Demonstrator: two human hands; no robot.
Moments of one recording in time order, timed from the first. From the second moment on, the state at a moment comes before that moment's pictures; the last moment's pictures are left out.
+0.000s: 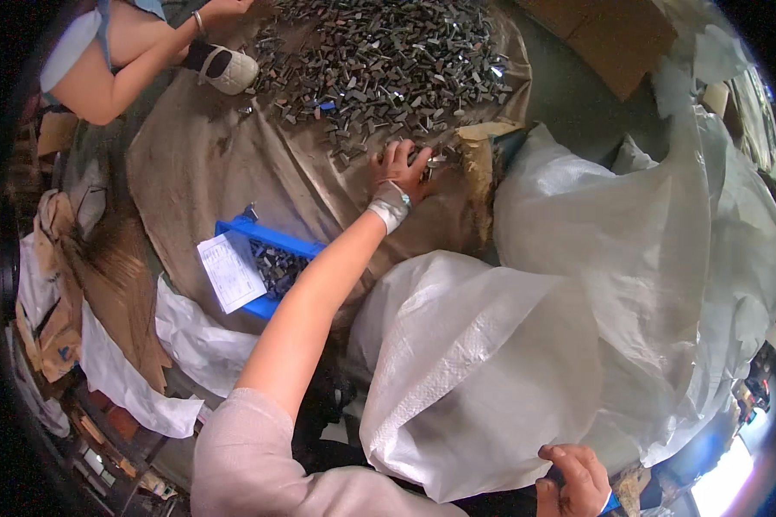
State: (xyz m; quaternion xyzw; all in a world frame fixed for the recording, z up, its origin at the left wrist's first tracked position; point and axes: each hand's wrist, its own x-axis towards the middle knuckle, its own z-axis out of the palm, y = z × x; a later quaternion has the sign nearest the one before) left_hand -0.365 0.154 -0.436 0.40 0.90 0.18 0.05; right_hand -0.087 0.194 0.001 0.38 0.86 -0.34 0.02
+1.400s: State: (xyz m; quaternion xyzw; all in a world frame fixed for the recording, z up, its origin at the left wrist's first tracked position) left_hand -0.402 0.121 -0.386 -0.23 0.00 0.85 0.47; right_hand -0.060 0.187 0.002 0.28 0.88 -0.37 -0.06
